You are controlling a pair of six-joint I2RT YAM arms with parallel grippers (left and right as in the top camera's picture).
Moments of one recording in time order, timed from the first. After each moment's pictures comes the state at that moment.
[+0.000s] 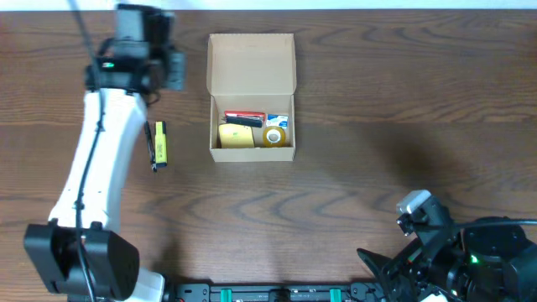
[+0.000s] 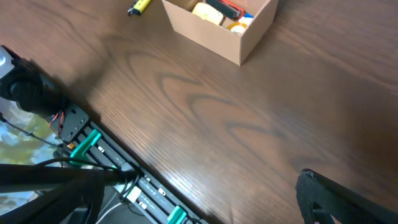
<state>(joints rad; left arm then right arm) -0.14 1.67 1.58 -0.79 -0.06 0.10 0.56 0.62 1.25 -1.41 -0.19 0.07</state>
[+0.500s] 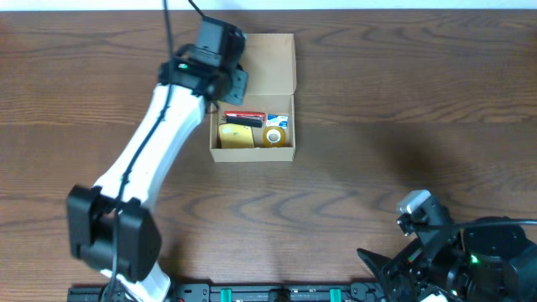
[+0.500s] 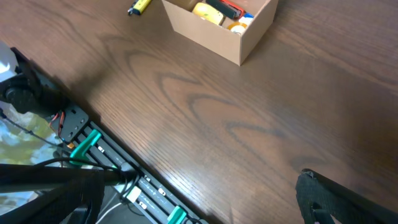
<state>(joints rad) -0.37 1.81 1.58 -0.82 -0.03 -0.08 0.56 0.62 1.25 -1.41 -0.19 0.07</state>
